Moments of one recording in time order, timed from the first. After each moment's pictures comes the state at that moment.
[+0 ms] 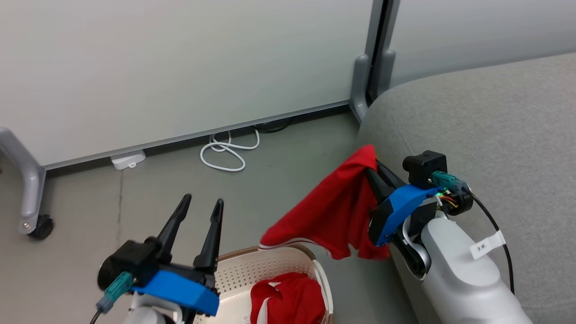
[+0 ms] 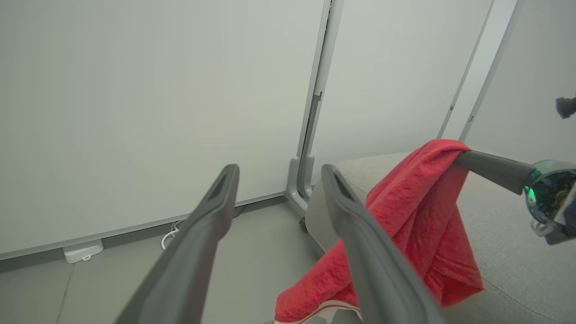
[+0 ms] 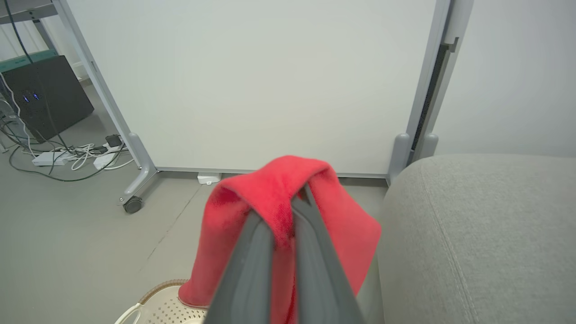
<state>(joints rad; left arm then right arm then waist) -0.19 0.25 -0.43 0.24 -0.50 -0.08 -0.26 -0.64 -0.05 0.35 0.84 0.30 0.13 -0.19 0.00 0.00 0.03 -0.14</state>
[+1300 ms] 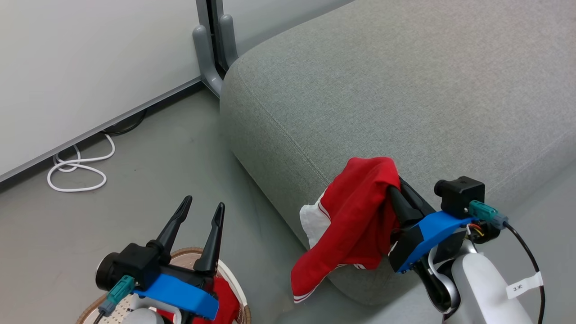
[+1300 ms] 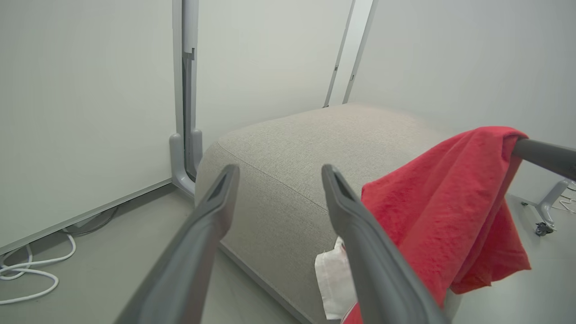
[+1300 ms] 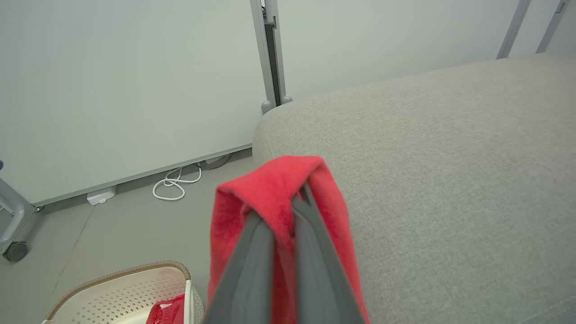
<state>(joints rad) -0.13 0.24 -0.36 0.22 -0.40 -0.13 -0.26 -0.34 -0.05 0.18 0.34 0.25 0.13 0.00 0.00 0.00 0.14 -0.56</state>
